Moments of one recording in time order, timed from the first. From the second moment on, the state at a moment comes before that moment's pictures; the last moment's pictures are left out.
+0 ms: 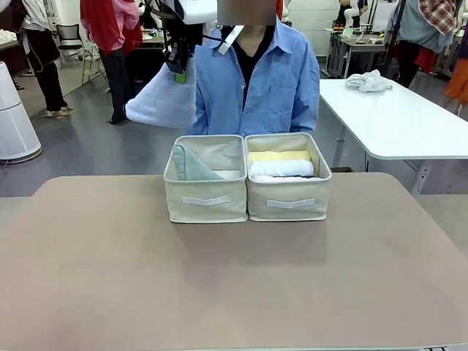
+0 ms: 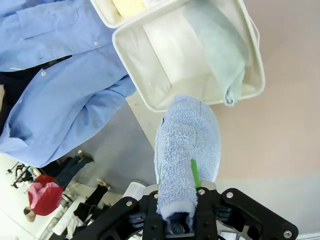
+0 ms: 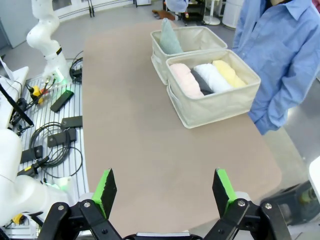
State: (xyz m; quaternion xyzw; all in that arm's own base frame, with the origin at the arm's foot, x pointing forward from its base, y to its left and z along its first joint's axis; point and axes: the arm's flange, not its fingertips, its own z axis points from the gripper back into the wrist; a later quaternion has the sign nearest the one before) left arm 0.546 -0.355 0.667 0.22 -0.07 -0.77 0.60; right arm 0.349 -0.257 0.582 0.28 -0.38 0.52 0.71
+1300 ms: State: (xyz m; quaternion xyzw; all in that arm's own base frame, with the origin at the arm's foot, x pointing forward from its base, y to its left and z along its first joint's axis) left arm 0.591 -0.357 0.648 0.09 -0.15 -0.73 0.66; right arm 0.348 -0.257 0.582 0.28 -0.38 0.52 0.71
